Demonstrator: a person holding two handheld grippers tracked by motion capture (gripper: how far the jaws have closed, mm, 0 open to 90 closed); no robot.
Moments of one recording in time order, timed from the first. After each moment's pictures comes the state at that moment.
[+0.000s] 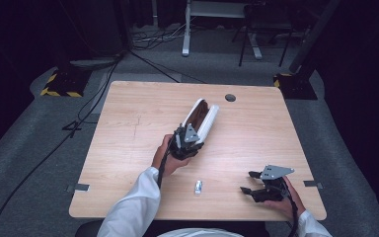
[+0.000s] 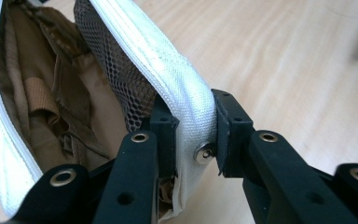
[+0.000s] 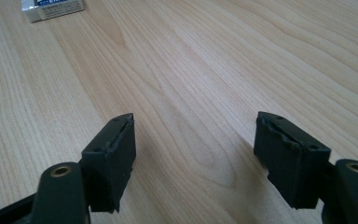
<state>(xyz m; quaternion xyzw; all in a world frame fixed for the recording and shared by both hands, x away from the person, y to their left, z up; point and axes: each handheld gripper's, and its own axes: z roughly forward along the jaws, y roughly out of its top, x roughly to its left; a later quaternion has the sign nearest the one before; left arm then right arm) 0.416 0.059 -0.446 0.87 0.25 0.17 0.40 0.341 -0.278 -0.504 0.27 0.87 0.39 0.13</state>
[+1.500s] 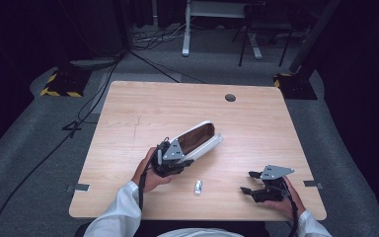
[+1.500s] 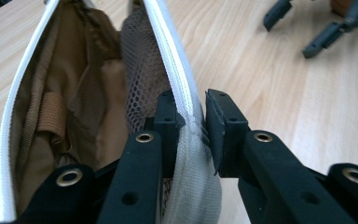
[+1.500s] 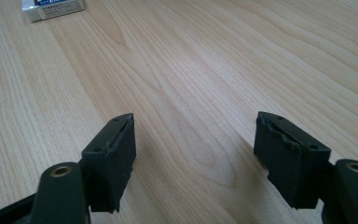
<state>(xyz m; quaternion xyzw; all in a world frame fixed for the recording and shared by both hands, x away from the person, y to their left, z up) 0.363 0.106 -0.433 0.87 0.20 0.13 0.43 0.341 -0.278 -0.504 0.27 0.87 0.39 0.13</state>
